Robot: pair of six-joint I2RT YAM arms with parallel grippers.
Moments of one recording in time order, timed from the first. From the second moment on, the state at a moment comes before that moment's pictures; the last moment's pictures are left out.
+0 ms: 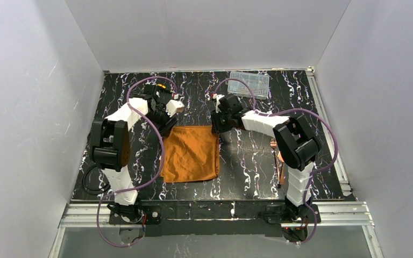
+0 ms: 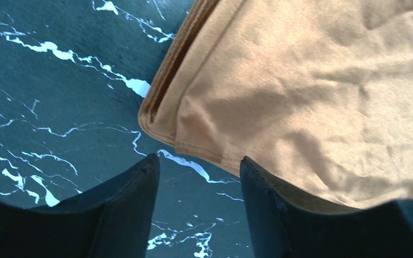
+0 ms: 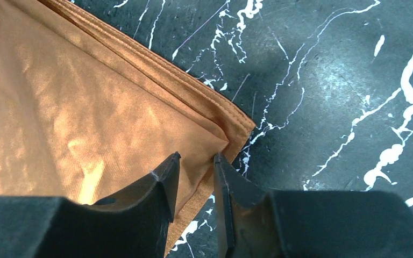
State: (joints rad) left arm -0.17 1.84 1.31 -0.81 0.37 0.79; right arm 0.63 1.94 1.26 -0.20 -0.20 0.24
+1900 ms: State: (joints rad) left arm -0.17 1.93 1.41 -0.75 0.32 0.69; right arm 0.55 2.00 1.31 -0.16 -0.30 0.32
